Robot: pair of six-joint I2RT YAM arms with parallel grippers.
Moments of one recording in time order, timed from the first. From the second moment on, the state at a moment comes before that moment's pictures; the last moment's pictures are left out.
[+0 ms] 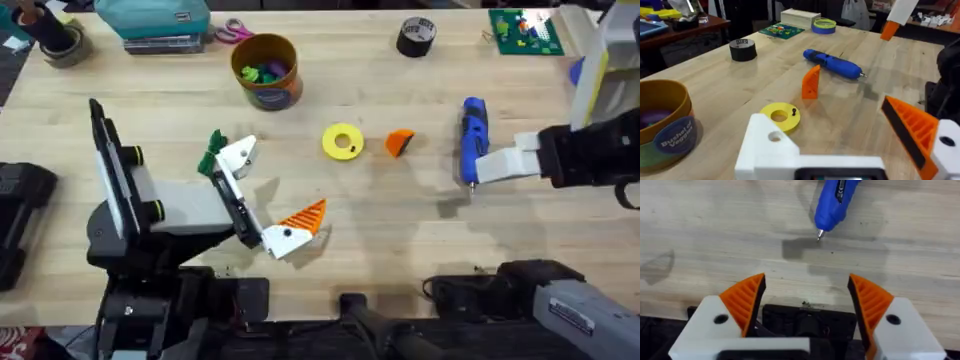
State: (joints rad) left arm -0.01 0.01 0.01 -0.10 1.03 0.05; right arm 0.01 1.01 1.11 -1.47 -0.06 -0.02
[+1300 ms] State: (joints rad) left arm -0.01 0.01 0.01 -0.10 1.03 0.05; right arm 0.42 1.46 1.42 -1.30 -0.03 -0.03
